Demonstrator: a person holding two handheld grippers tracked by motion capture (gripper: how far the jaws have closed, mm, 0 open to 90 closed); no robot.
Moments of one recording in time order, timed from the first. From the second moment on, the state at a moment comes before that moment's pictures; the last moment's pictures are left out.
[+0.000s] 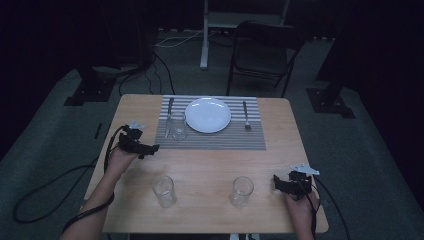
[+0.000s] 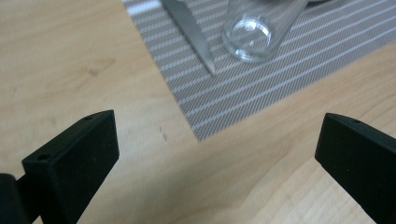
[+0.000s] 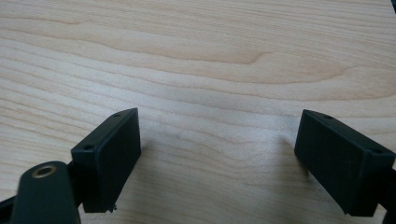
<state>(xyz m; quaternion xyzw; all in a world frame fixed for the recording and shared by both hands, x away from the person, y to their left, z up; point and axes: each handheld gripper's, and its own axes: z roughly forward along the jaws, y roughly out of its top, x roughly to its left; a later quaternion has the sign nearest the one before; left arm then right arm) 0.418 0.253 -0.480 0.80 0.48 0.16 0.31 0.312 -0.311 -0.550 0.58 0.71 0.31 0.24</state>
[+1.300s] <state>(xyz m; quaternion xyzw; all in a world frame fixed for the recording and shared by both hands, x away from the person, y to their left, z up) 0.334 0.300 -0.530 0.77 0.50 0.20 0.35 0.312 -0.311 -0.550 0.58 0.71 0.31 0.24</state>
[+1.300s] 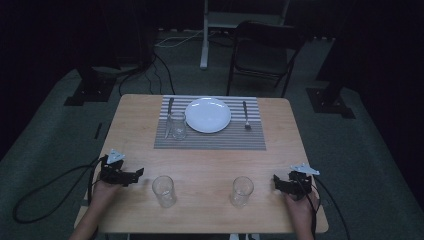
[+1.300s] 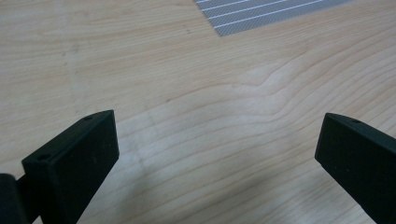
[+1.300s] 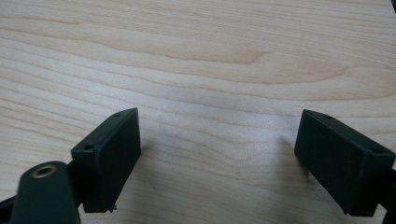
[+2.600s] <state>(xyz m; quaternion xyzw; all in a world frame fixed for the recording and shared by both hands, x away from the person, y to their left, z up) 0.279 0.332 -0.538 0.68 0.59 0.31 0.28 0.312 -0.311 -0.550 0.58 0.71 0.31 0.24</state>
